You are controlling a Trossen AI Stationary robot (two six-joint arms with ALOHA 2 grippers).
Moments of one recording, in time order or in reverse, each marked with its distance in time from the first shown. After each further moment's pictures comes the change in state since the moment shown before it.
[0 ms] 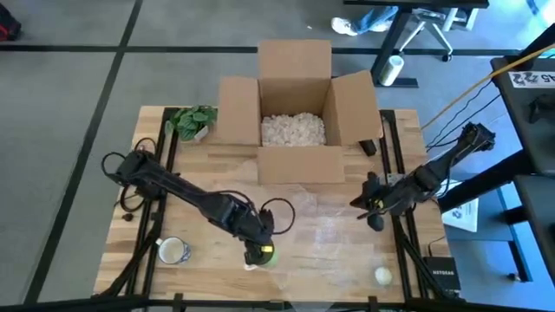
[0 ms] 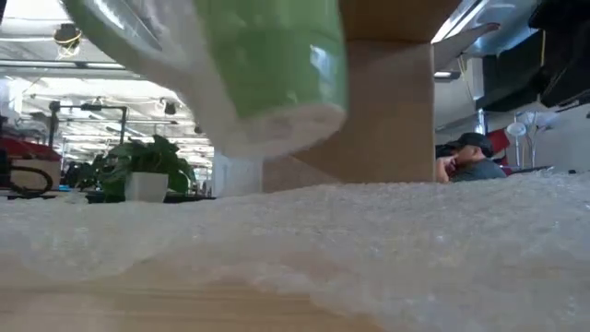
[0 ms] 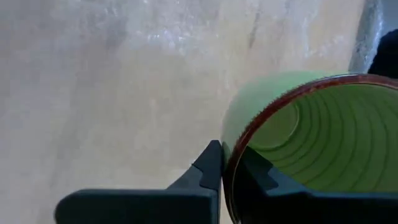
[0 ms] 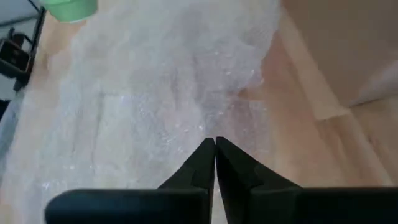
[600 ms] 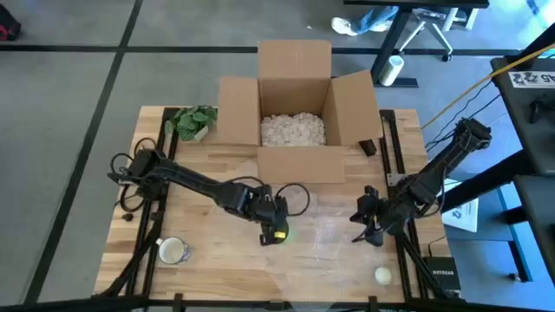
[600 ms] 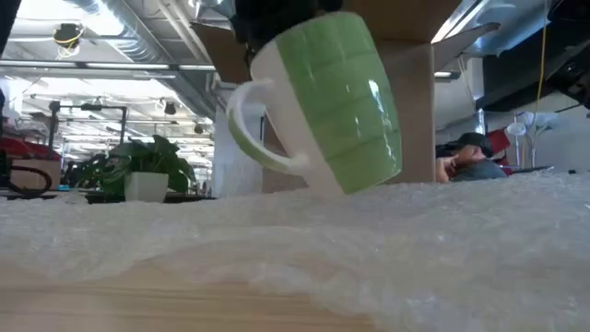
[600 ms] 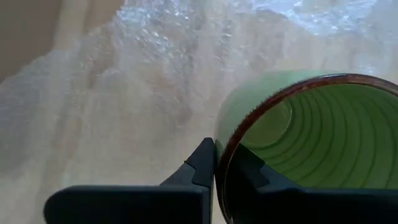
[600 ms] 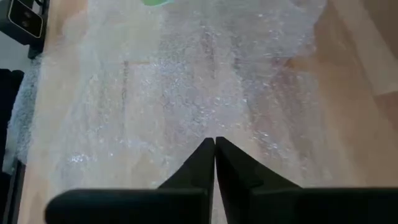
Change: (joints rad) left arm 0.132 0.047 0.000 0.090 -0.124 0.287; right arm 0.128 0.236 0.038 0.077 -0.012 0.152
